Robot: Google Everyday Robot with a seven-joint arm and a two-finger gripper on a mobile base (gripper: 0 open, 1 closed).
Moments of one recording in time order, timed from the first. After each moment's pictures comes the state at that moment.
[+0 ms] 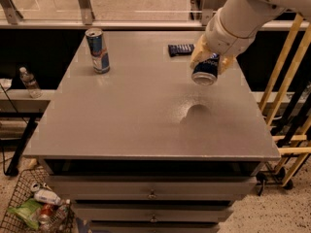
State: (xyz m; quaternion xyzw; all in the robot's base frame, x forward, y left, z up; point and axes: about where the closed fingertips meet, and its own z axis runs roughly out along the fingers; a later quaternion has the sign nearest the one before) arm 0.598 -0.137 0.920 0.06 0.97 0.12 0.20
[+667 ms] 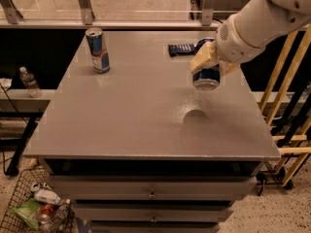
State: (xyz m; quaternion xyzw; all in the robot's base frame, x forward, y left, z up) arm 0.578 -0.134 0.918 -0.03 0.96 0.18 0.21
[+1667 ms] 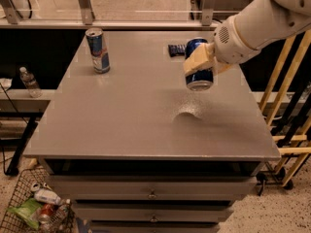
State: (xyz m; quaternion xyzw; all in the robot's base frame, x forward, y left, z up) arm 0.571 -0.117 0.922 -0.12 0.94 0.23 0.22
